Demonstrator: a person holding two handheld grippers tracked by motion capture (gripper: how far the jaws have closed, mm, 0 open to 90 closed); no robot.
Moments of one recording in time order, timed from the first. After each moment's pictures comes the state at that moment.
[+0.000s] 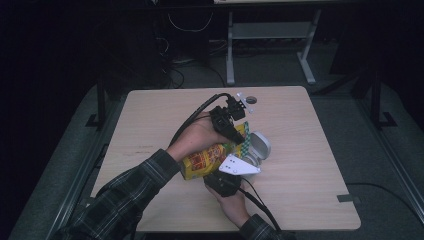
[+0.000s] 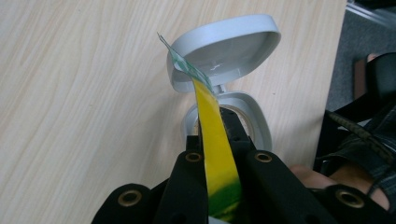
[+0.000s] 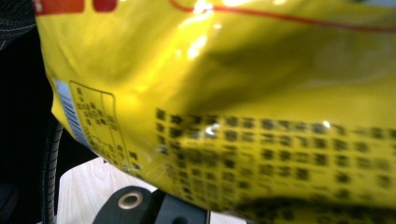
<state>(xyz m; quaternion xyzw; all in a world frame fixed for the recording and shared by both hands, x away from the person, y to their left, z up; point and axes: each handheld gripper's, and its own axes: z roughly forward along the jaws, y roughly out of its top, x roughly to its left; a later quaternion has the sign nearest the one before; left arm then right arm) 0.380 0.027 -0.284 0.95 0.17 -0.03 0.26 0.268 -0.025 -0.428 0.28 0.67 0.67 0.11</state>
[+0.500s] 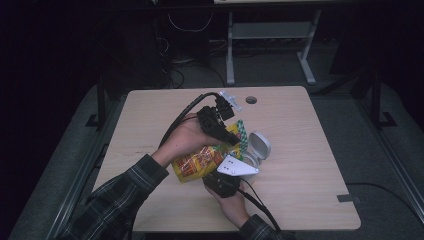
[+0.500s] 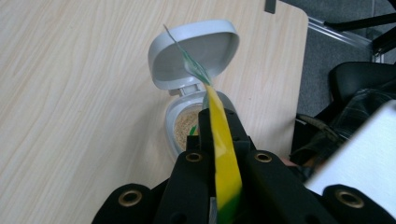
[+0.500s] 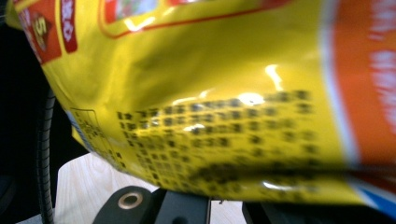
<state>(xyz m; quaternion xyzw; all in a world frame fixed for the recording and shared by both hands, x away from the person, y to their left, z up) 0.365 0.055 -0.269 0.94 0.15 -0.04 0.30 0.268 -0.024 -0.431 0.28 0.68 0.66 0.12</state>
